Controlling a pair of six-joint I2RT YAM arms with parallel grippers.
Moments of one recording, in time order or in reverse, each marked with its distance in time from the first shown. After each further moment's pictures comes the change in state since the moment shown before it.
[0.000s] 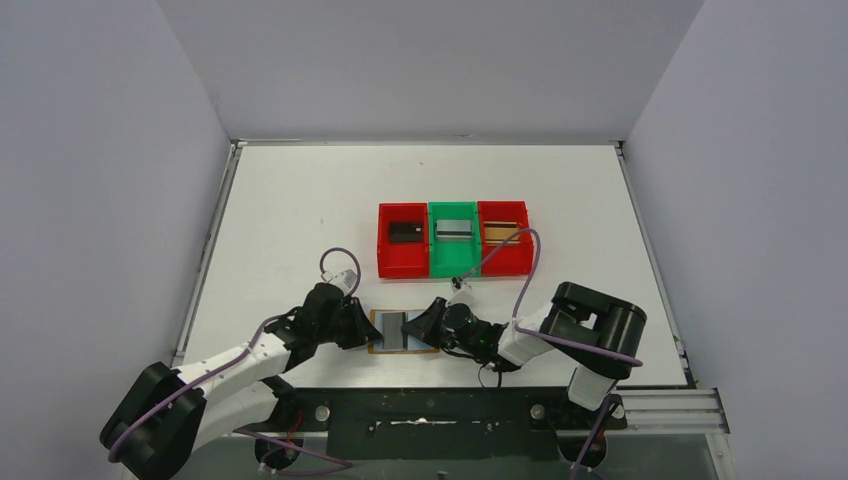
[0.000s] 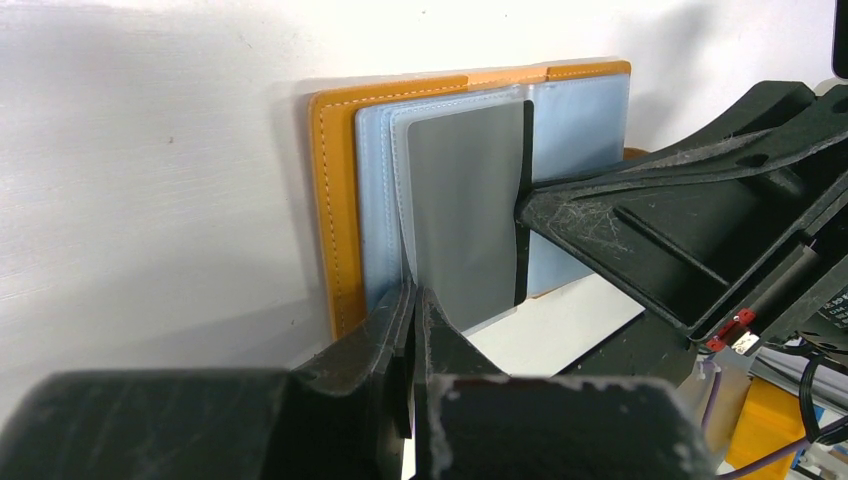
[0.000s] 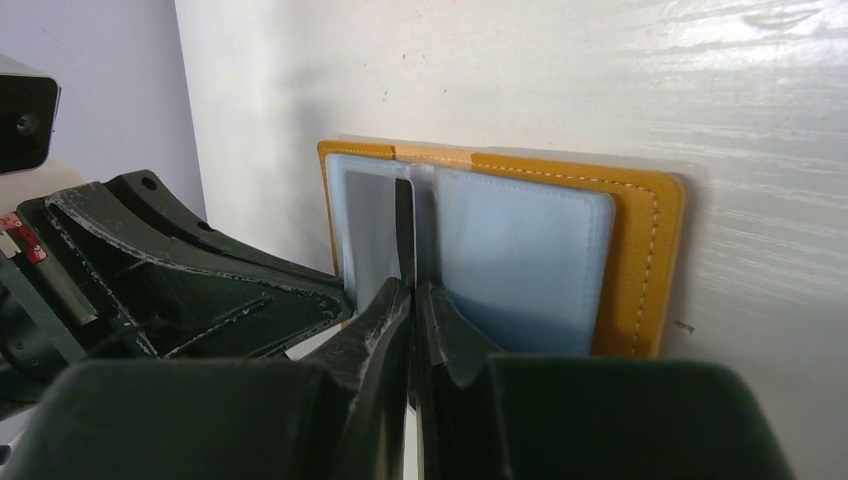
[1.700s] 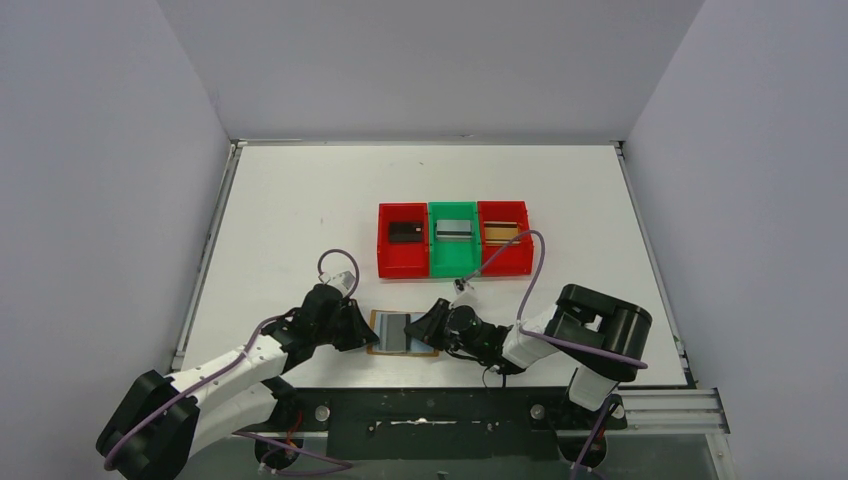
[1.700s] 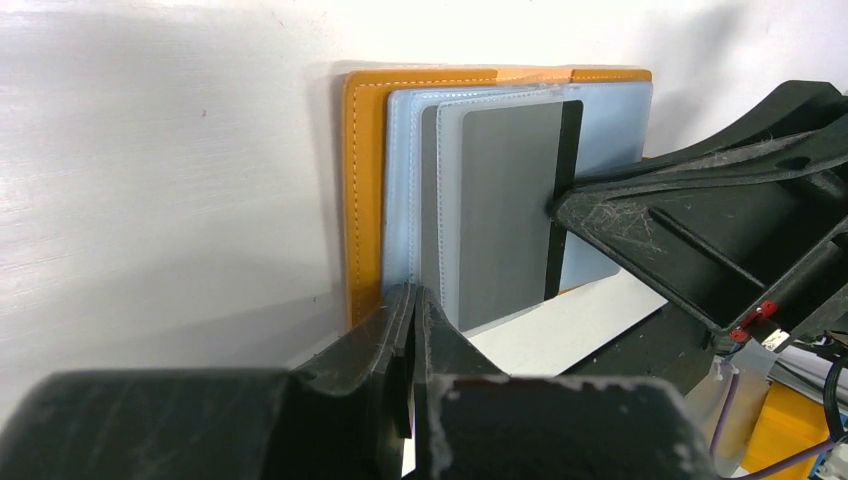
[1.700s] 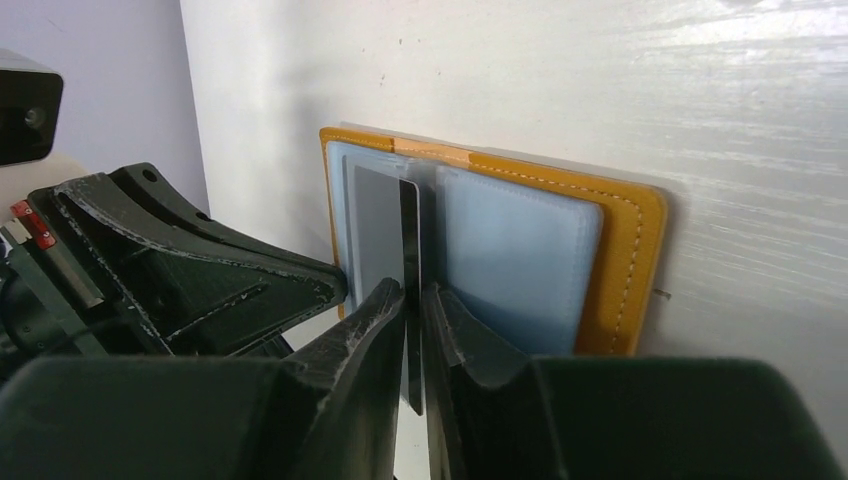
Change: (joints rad) left arm 0.000 -0.047 0.006 -0.082 -0.022 0.017; right arm 0.000 -0.030 -0.036 0.021 -0.008 -0.002
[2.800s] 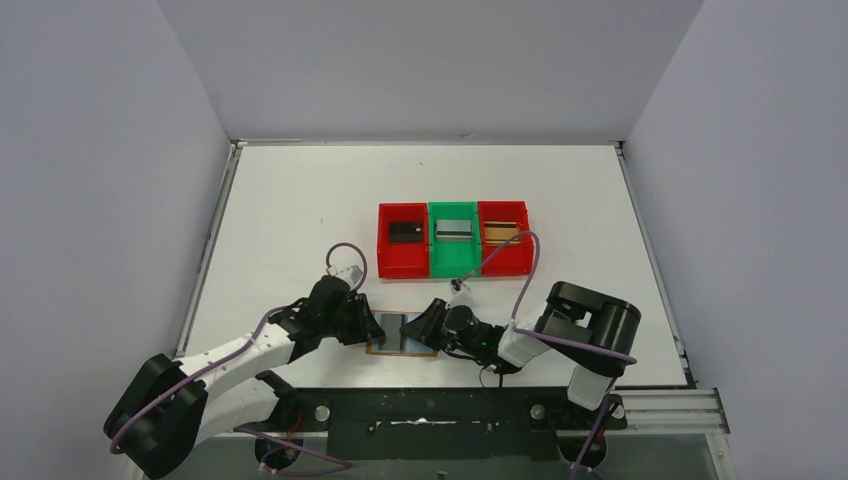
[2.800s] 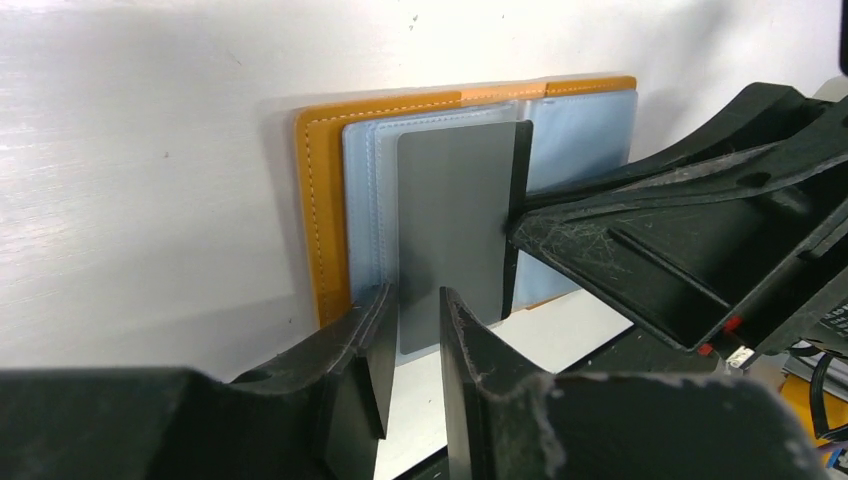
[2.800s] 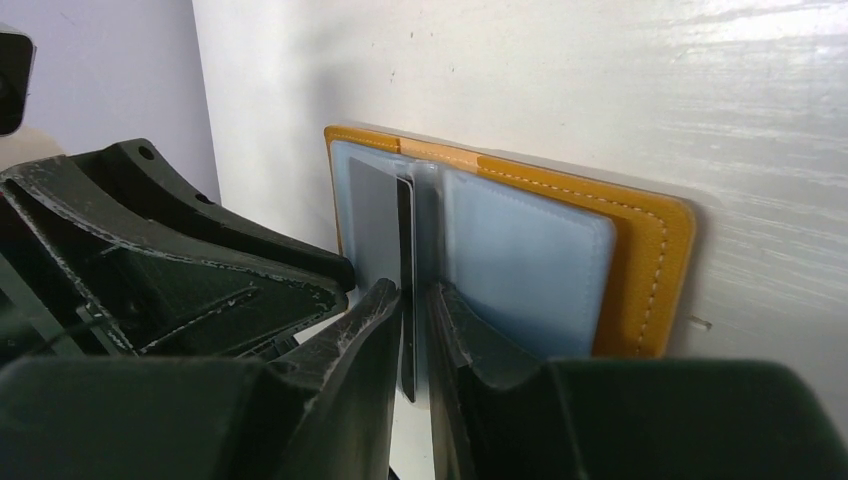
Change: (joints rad) left arm -0.009 0.076 0.084 -0.034 0.000 0.033; right arm 0.001 0.055 0.014 0.051 -0.026 0.014
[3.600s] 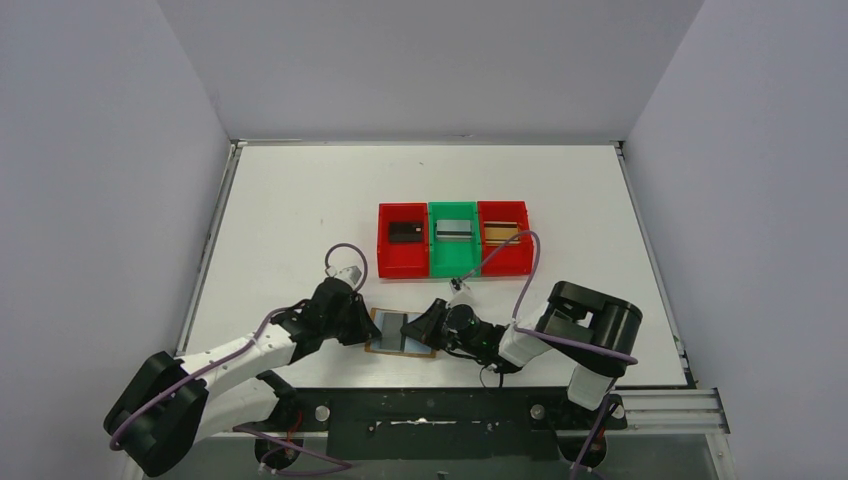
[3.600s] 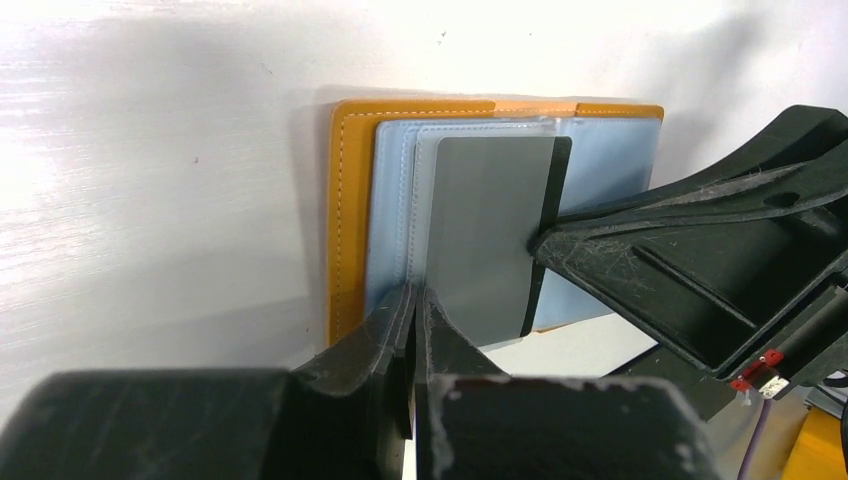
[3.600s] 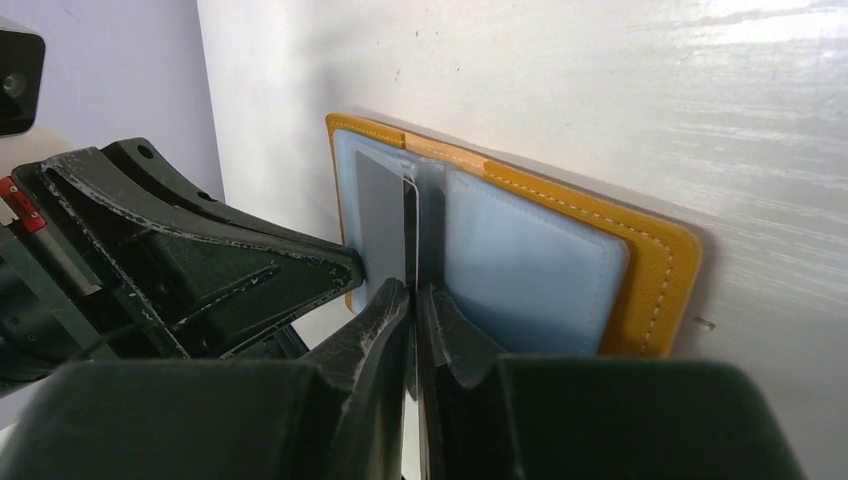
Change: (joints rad) left arm -0.023 0.025 -0.007 0.011 -0.067 -0.009; right arm -0.008 -0.005 0.000 0.002 -0.016 -0.003
